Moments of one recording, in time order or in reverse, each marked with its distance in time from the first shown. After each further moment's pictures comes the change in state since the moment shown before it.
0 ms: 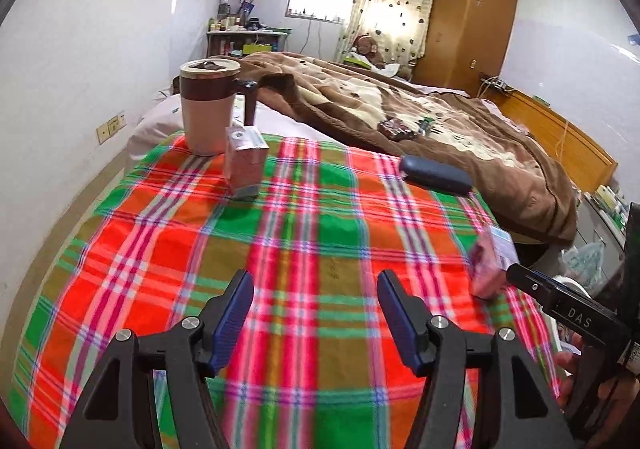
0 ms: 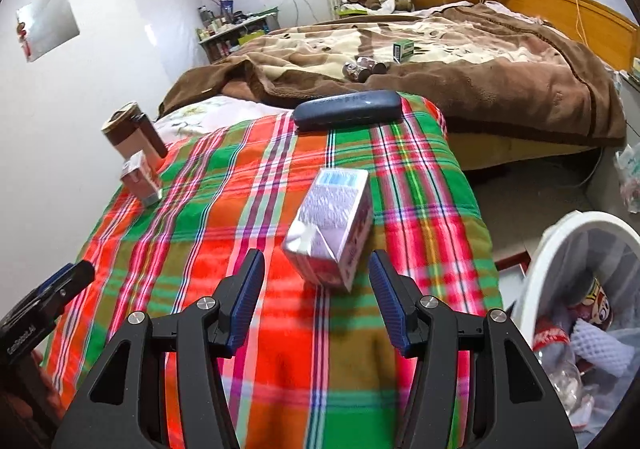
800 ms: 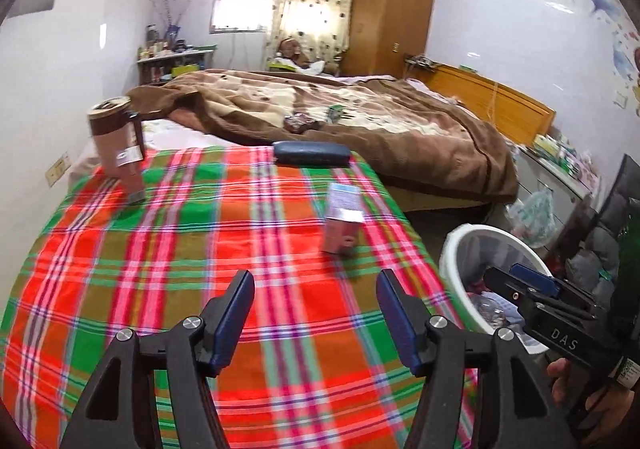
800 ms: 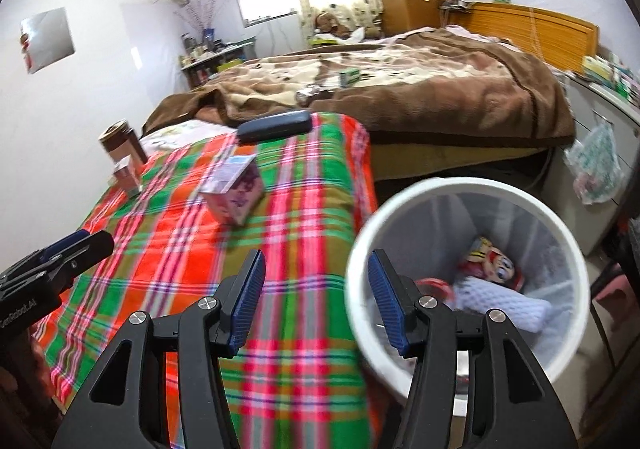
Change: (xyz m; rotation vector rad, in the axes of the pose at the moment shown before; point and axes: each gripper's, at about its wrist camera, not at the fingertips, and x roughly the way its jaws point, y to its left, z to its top) left arm -0.058 -0.131 -0.051 0.177 -0.022 -0.154; right arm -0.093 -0.067 -0.050 -0.019 -0.102 -0.041
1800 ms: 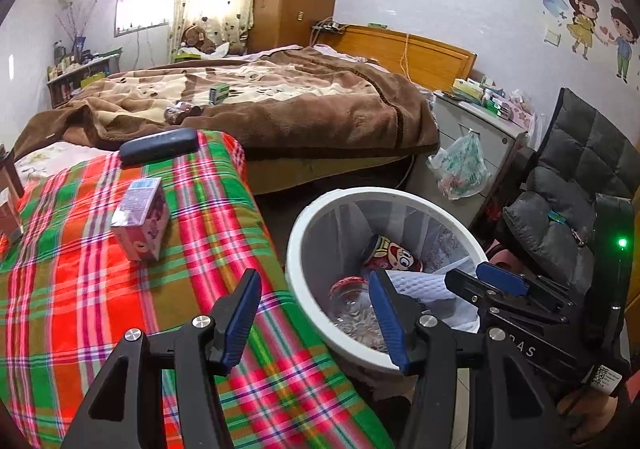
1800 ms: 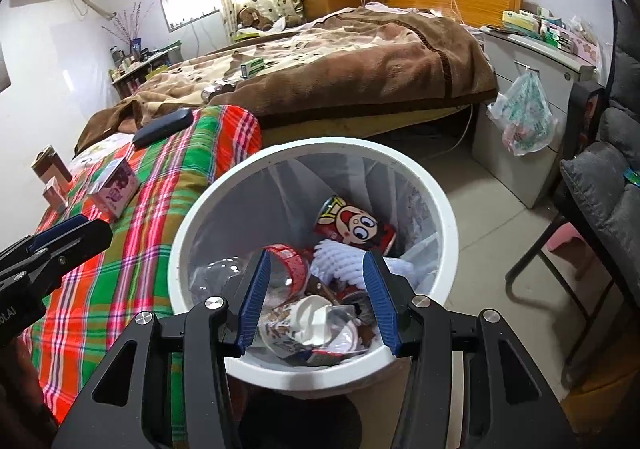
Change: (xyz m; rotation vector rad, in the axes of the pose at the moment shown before) left arm 0.047 -0.157 -0.013 0.200 0.095 -0.239; right arm -0.028 -0.114 -0.028 0.161 0.033 -0.206
